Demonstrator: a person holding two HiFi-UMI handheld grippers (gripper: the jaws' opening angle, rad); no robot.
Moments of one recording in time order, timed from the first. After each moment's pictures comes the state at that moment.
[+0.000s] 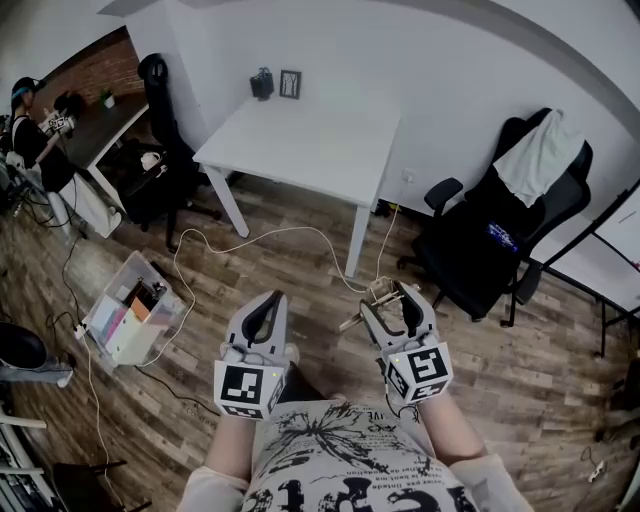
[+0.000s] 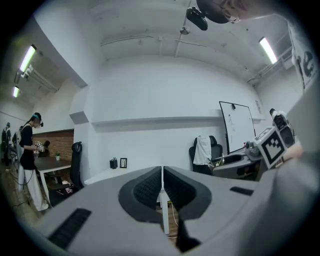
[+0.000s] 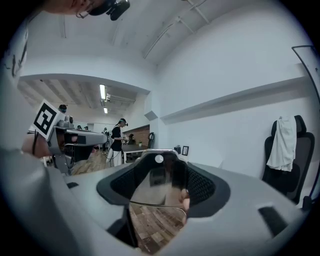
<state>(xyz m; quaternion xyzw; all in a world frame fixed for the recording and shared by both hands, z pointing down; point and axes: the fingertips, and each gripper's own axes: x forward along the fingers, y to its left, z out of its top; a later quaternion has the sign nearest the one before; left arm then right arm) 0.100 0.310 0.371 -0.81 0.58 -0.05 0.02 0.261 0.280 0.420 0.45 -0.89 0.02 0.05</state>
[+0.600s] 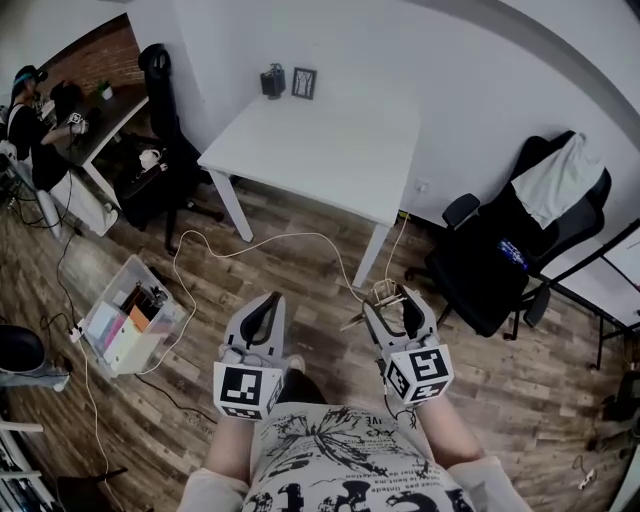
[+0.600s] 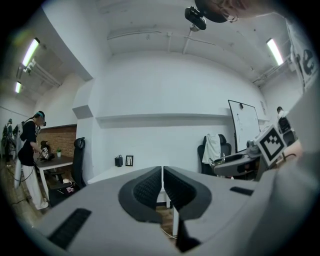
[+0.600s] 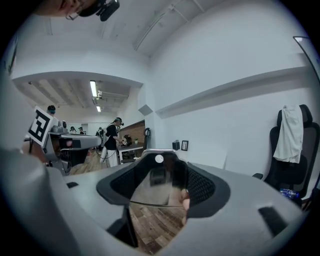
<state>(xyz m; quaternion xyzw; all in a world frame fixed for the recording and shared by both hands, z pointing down) 0.011 0.220 0.392 -0.81 0.59 -0.05 0.00 0.185 0.186 0.437 0.47 -0.88 0.06 0.06</state>
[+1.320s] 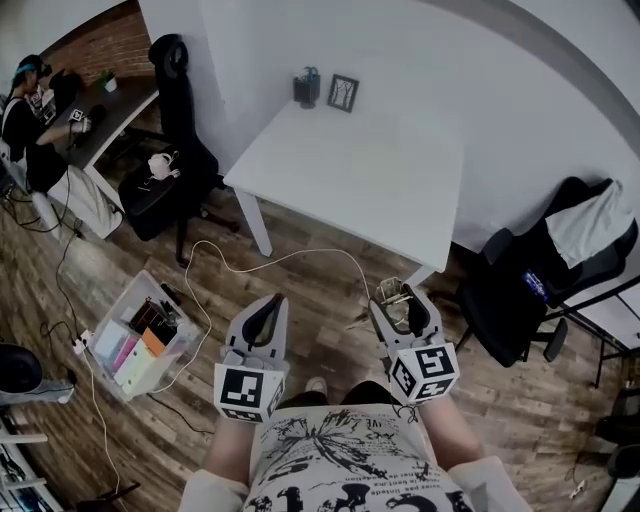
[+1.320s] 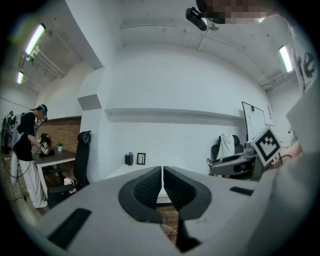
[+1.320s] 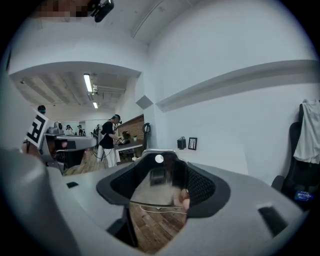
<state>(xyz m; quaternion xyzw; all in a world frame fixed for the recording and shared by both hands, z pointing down) -0.156 0.073 0.395 -0.81 0.59 -0.04 -0.04 0.024 0.028 0.437 0.47 -0.88 0.09 0.09</state>
